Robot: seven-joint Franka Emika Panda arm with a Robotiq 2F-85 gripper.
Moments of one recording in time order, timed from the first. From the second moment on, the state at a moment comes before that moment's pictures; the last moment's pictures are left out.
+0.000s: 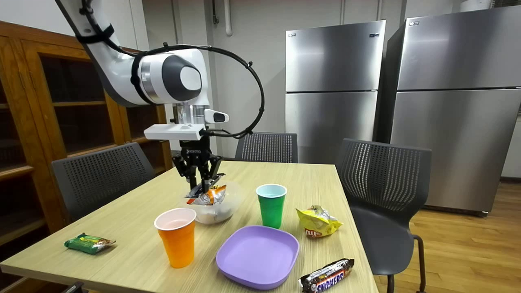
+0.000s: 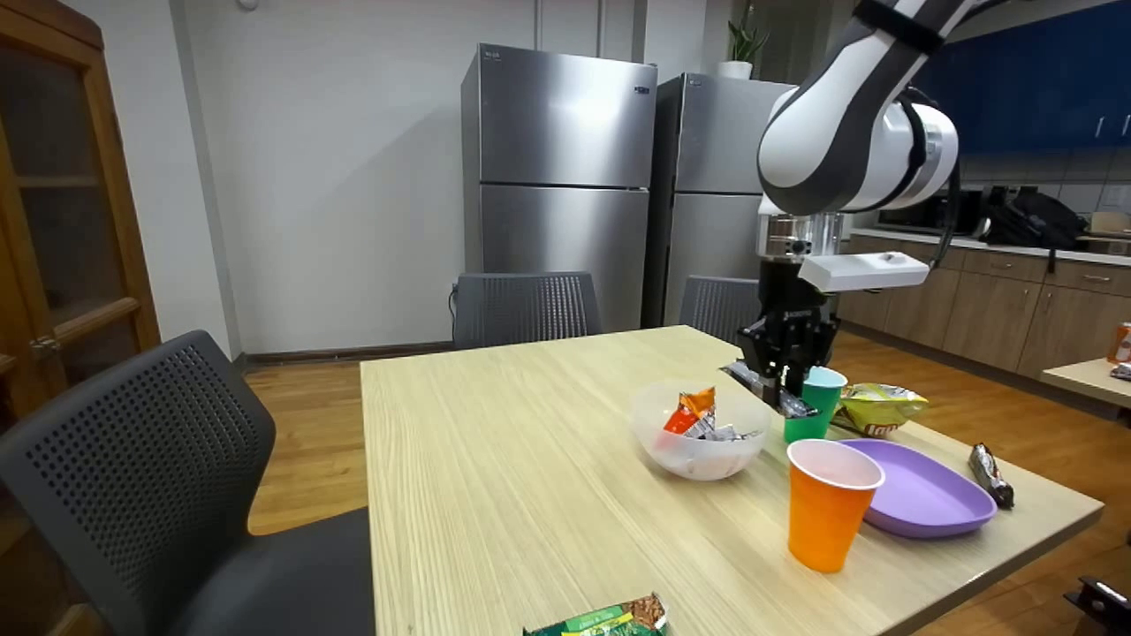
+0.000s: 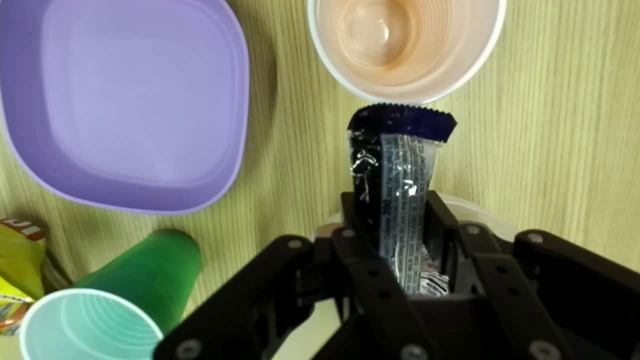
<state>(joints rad) -0.01 0.15 -0.04 -2.42 -0.05 2.52 -0.02</state>
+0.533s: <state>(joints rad) -0.06 0.13 -0.09 -2.48 -0.05 2.55 -0.02</state>
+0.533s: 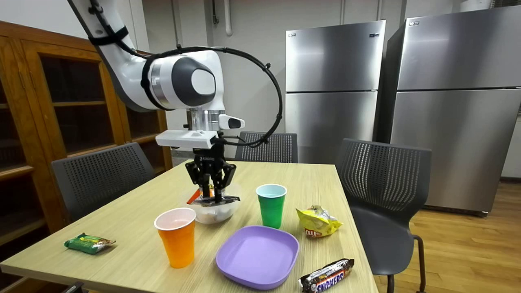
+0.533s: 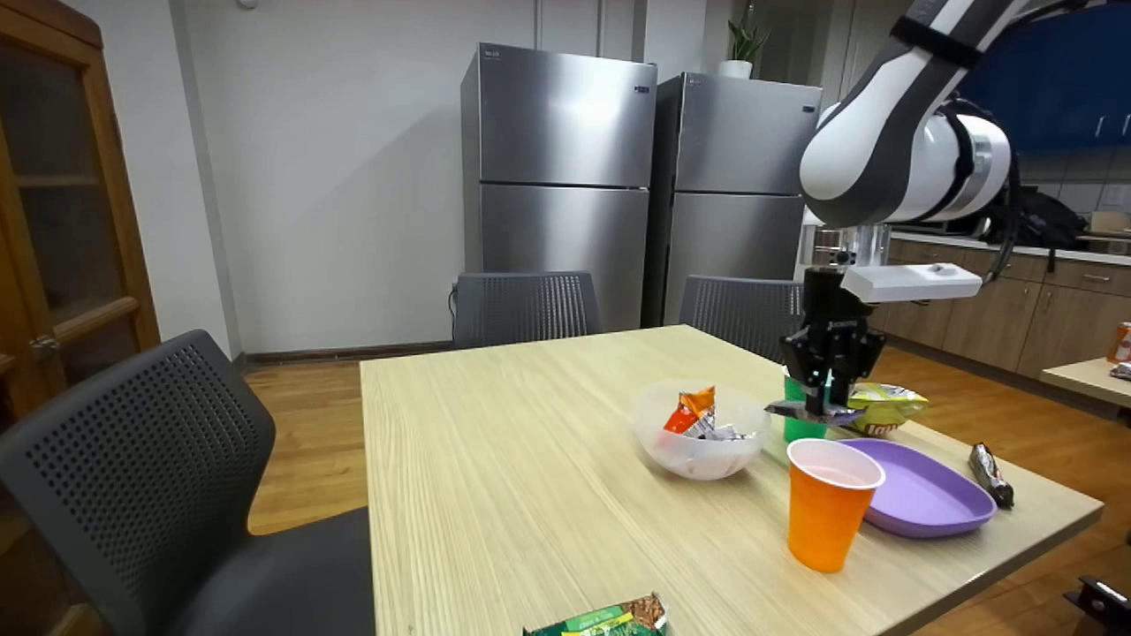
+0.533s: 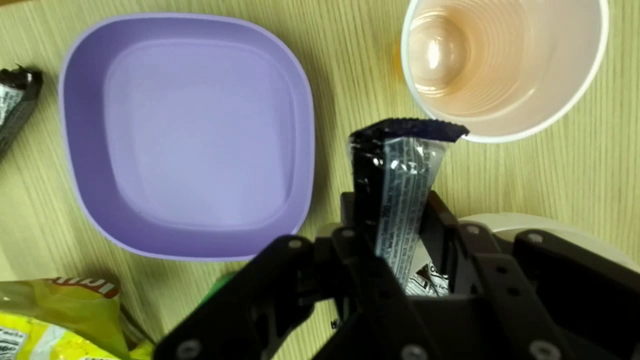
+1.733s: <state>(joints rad) -0.13 0.12 -0.17 -2.56 -0.02 2.59 -0.02</state>
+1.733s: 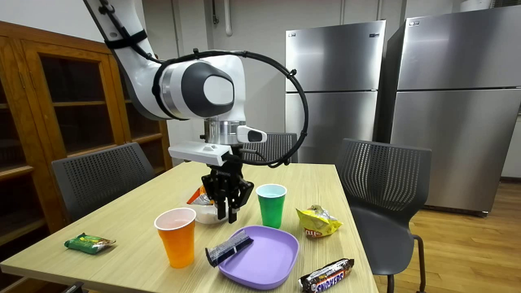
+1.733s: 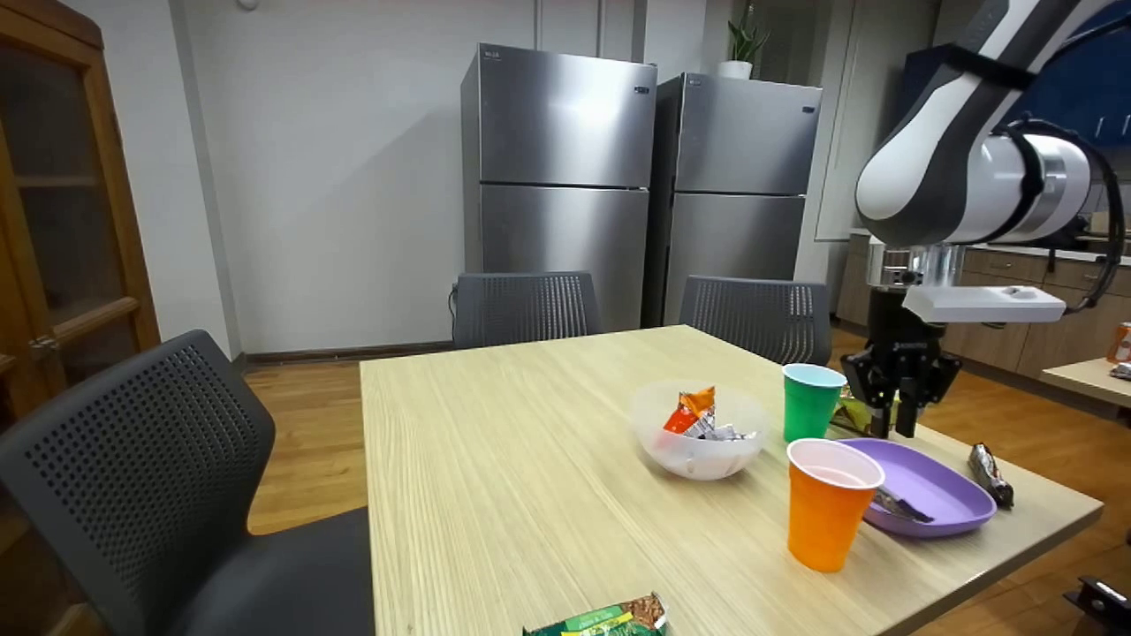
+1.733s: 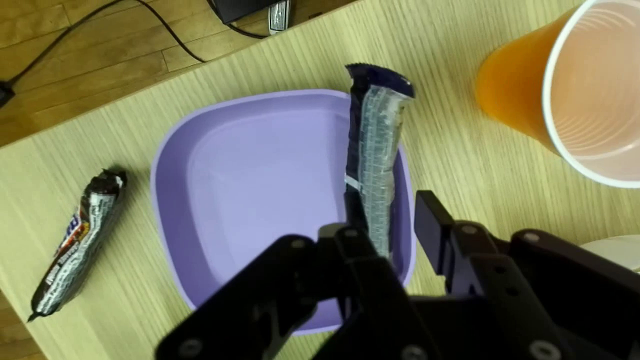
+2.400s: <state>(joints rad) -0.16 0.13 -0.18 -2.56 0.00 2.59 -0.03</state>
